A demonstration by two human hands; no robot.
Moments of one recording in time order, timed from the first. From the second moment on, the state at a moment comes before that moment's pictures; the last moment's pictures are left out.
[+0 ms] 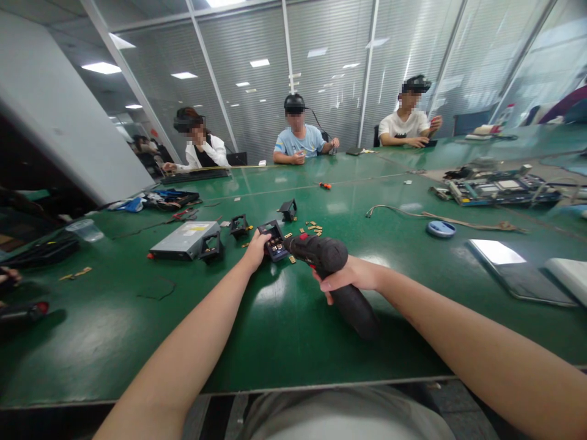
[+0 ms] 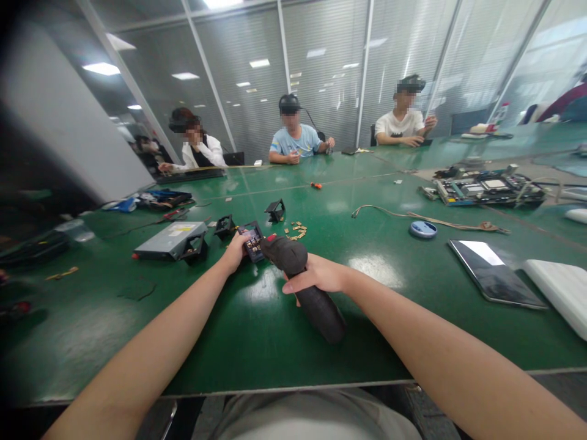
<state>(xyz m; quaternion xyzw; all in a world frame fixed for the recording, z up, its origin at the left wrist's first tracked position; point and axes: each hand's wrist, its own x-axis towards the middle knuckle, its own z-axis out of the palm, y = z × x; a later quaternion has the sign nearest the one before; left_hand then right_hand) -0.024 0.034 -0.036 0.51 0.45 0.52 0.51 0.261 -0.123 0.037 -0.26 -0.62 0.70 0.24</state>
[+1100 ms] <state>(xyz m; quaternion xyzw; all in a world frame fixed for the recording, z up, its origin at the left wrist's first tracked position) -0.020 0.029 -0.031 0.51 0.46 0.53 0.49 0.262 -0.122 0.036 -0.26 -0.63 0.69 0.24</state>
